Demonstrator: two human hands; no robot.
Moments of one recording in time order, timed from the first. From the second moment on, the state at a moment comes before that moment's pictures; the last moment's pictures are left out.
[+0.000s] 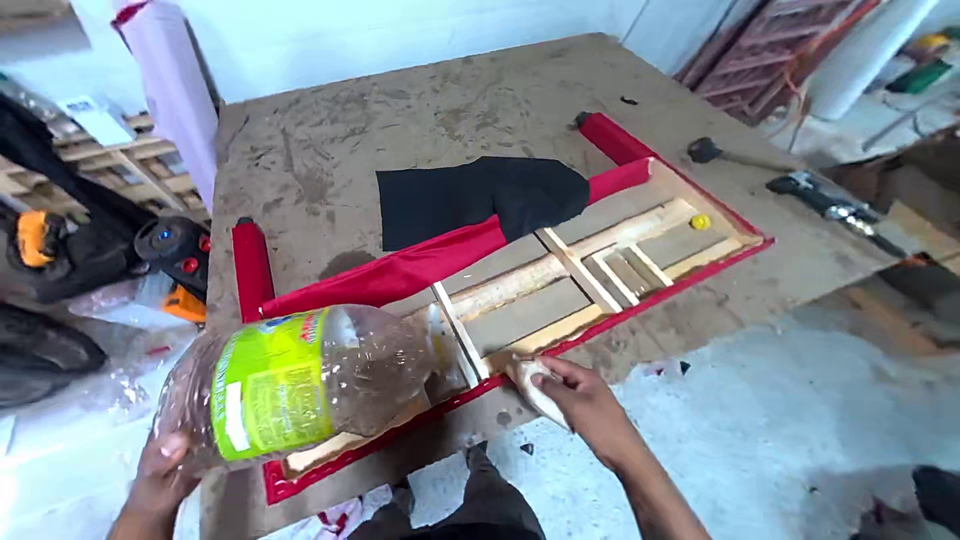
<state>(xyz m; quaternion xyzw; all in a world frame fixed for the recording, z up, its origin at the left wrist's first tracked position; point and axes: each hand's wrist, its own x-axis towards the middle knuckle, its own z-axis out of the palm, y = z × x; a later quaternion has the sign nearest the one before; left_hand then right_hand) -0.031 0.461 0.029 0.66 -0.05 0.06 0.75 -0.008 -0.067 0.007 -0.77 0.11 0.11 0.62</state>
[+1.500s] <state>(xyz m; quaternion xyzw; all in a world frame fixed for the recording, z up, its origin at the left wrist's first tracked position) 0.102 0.236 0.268 0.96 -0.25 -0.11 0.08 0.029 -0.065 -0.058 -0.47 0.15 -0.12 0.86</state>
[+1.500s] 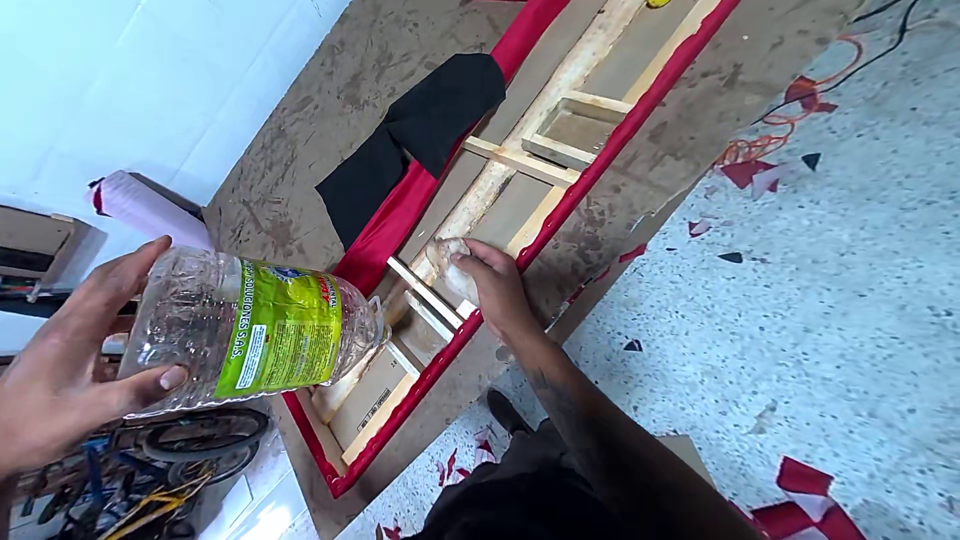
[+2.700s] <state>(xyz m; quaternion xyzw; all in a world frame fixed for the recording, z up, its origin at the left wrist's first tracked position) 0.101 0.225 0.173 0.96 -0.21 -0.10 0.12 0.085 -0.074 -0.118 -0.54 0.16 -0.14 0.82</state>
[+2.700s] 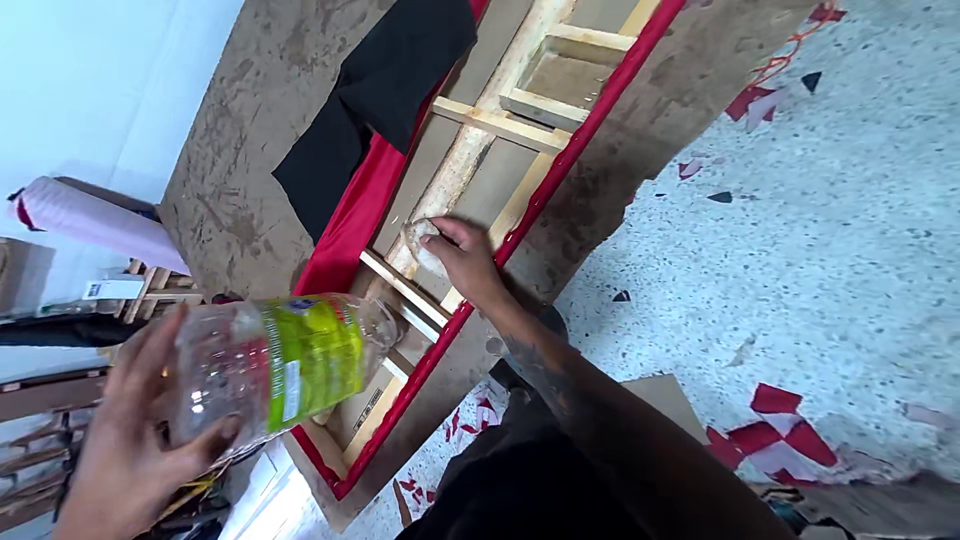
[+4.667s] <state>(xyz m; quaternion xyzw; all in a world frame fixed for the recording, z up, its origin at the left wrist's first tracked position) 0.033 0.214 0.192 0.96 -0.23 -0.04 0.19 0.063 -0.081 -0.087 -0.63 0.10 -0.11 0.76</state>
